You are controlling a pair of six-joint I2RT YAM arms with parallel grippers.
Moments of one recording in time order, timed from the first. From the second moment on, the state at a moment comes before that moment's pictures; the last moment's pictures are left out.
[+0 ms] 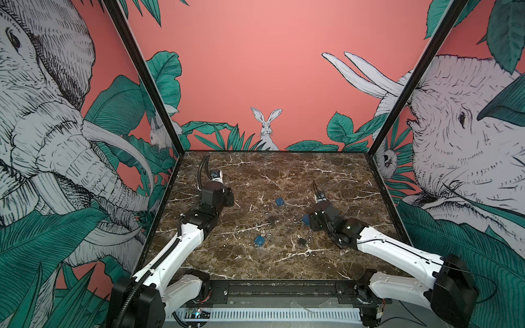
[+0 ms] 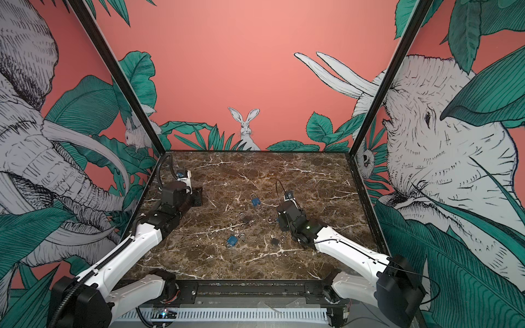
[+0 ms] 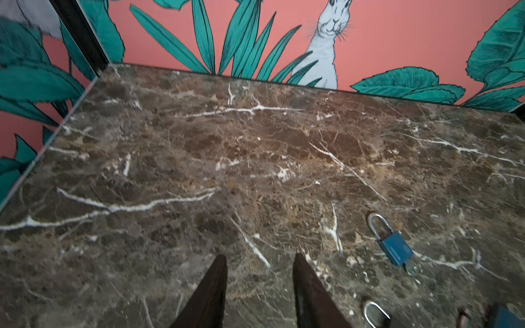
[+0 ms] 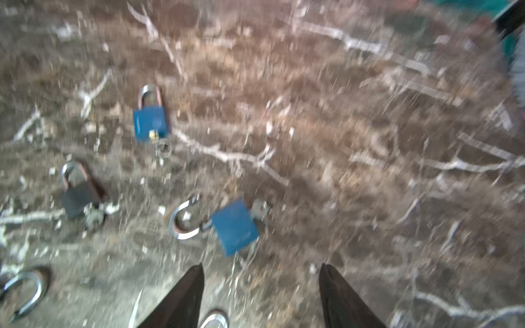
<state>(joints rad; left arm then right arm) -0.36 1.04 0.70 -0.19 -0.19 -0.30 0.78 1.15 0.69 -0.45 0.44 0.42</state>
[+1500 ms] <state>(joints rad) -0.38 1.10 0.68 -0.21 -0.11 -0.40 0.98 1.52 0.78 -0.60 0.21 0.87</state>
